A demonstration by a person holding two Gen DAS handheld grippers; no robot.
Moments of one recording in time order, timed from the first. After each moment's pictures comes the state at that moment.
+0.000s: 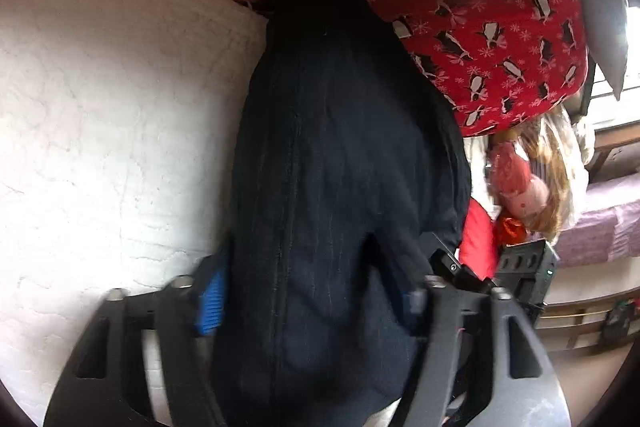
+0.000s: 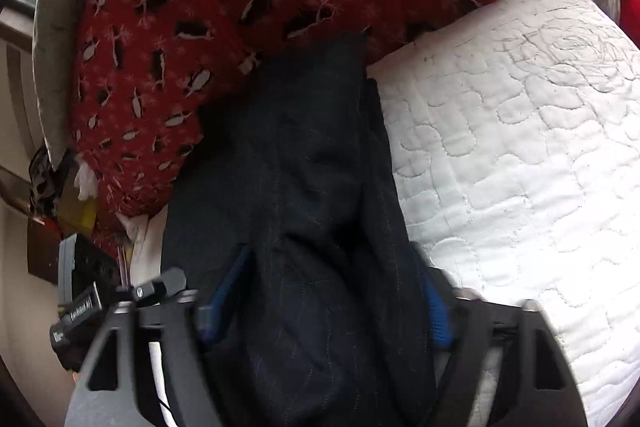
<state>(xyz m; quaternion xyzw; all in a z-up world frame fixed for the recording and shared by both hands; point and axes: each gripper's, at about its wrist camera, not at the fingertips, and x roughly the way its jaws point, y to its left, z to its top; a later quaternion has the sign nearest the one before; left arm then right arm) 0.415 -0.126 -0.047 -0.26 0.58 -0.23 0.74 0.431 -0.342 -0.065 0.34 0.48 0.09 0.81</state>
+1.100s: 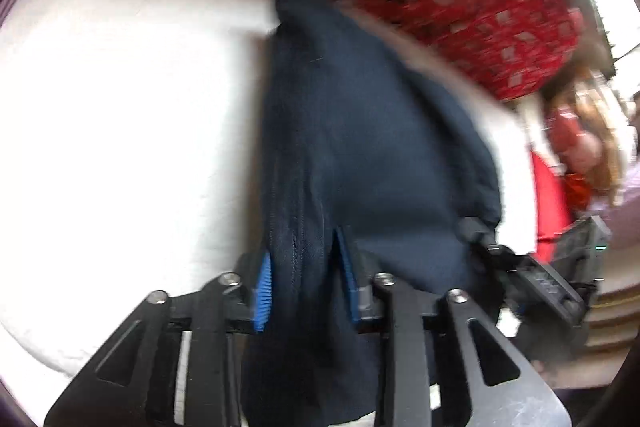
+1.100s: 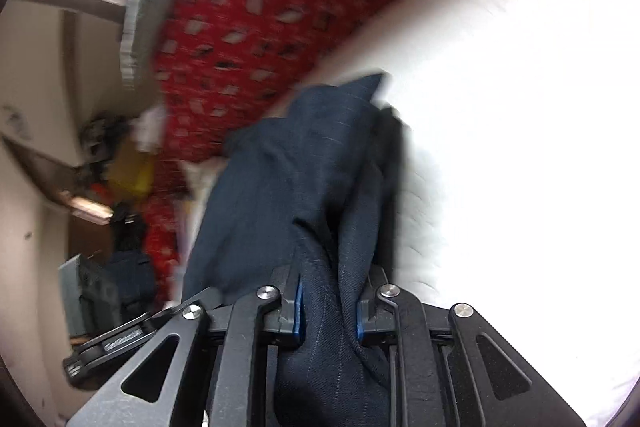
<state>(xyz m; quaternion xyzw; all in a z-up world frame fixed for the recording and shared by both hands) 0.250 0.029 -0.019 -0.15 0.57 -0.10 0.80 0.295 -0.182 -0.039 0.39 0.47 0.12 0.78</state>
